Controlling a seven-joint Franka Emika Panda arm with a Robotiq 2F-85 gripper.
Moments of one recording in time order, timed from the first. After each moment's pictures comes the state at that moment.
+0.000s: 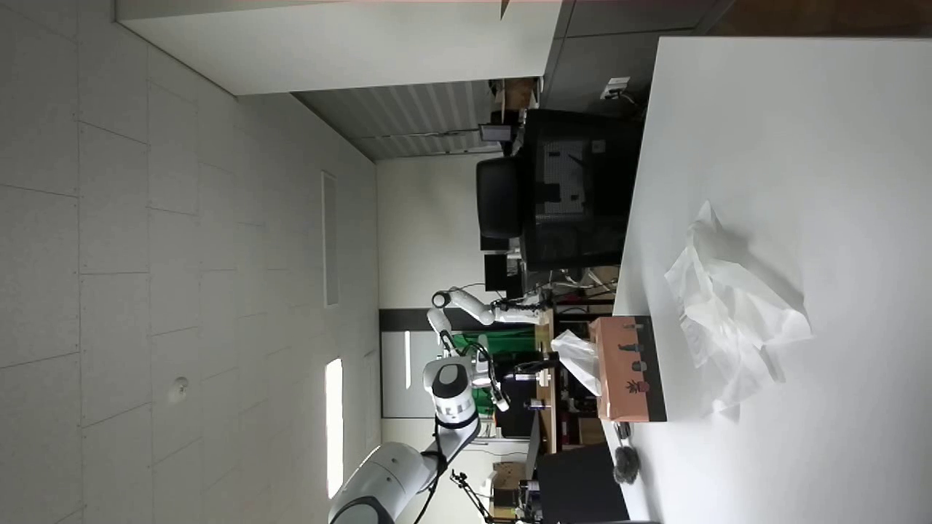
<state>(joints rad) 0.28 0.94 -0.11 -1.06 -0.05 2.04 0.76</state>
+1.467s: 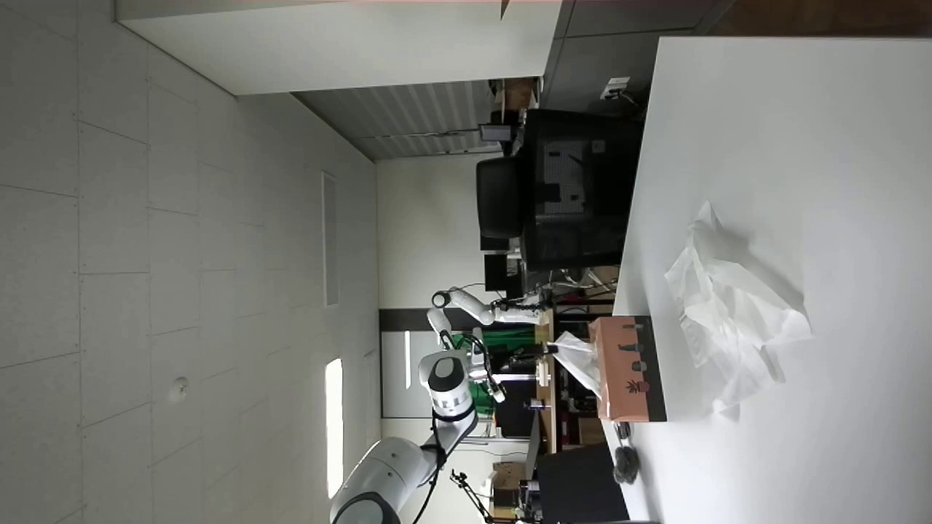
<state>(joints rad) 0.26 0.96 -0.11 -0.99 -0.06 2.04 0.77</state>
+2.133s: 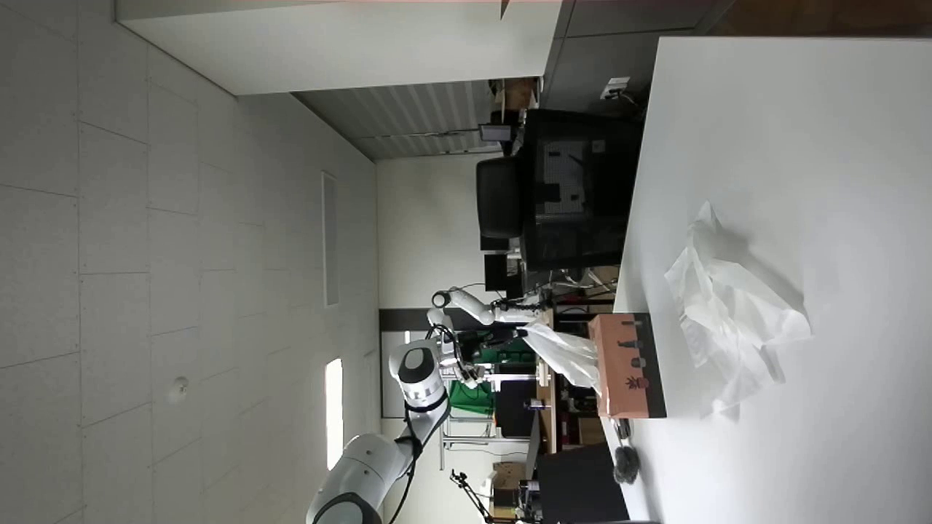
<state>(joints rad) 0.22 0.89 -0.13 -0.95 -0.06 2.00 0.77</state>
